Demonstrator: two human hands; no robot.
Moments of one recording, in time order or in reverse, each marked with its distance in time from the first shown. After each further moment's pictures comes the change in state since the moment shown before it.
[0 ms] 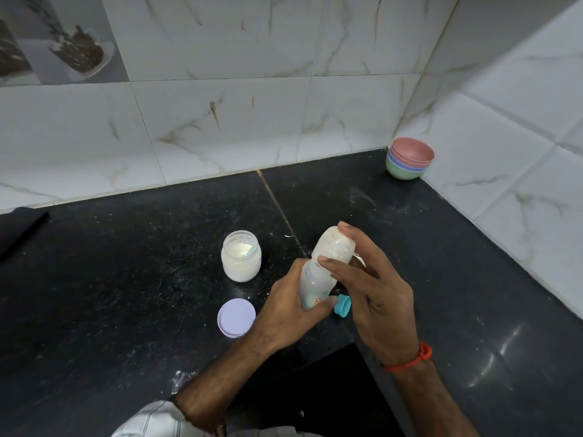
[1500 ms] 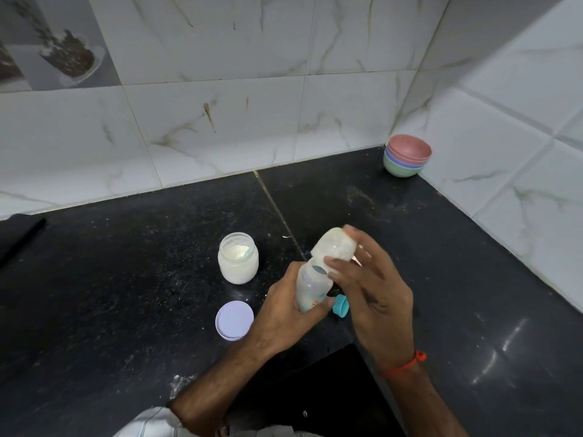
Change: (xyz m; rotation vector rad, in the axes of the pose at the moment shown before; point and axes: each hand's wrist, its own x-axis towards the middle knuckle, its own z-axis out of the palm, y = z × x) left_hand 0.001 -0.015 0.004 -0.038 0.069 0.122; right_hand -0.005 0.001 0.004 0.171 0.143 0.147
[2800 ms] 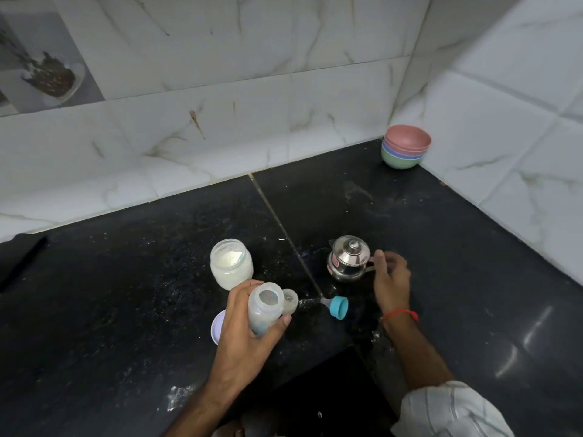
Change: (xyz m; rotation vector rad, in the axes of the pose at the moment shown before) left_hand -0.035 -0.031 -0.014 0.064 0.285 0.042; right_hand -0.014 0.172 -0.020 -0.087 0.283 0.995
